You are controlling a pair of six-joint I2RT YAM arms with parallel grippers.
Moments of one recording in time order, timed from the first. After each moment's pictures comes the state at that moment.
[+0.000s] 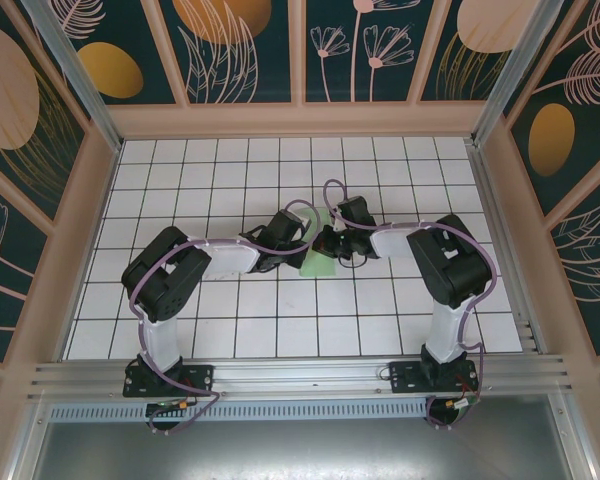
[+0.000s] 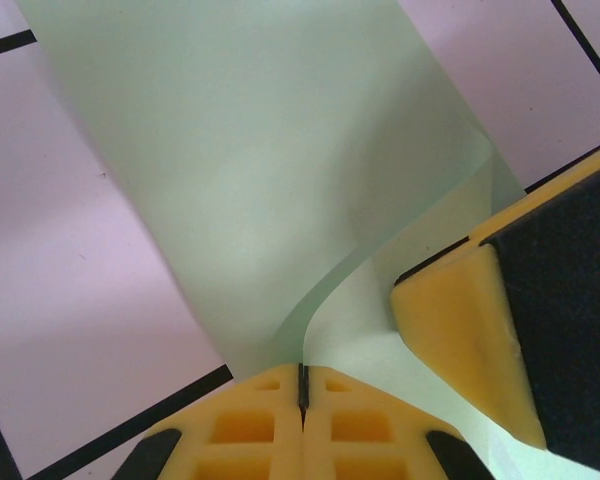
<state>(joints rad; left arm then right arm) -0.74 1.91 1.00 0.02 0.01 -0.31 0.52 1.88 0.91 0.07 -0.47 0.75</state>
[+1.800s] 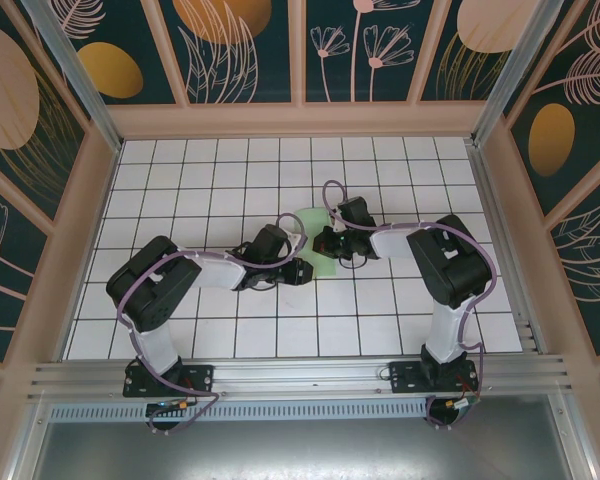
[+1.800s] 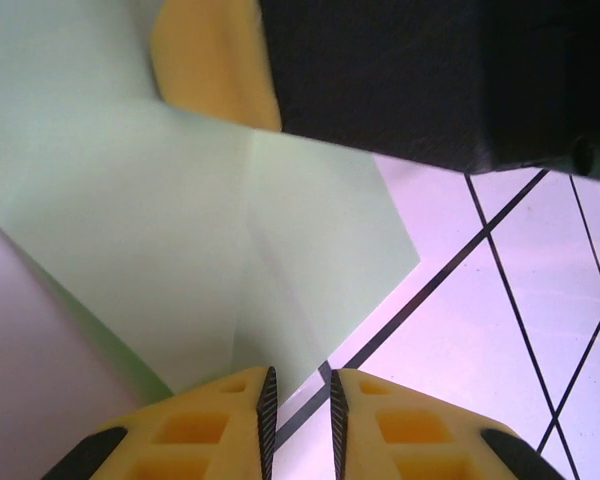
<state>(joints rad) -0.73 1.81 0.77 0.24 0.40 -0.57 0.52 1.88 0.91 0.07 -0.47 0.72</state>
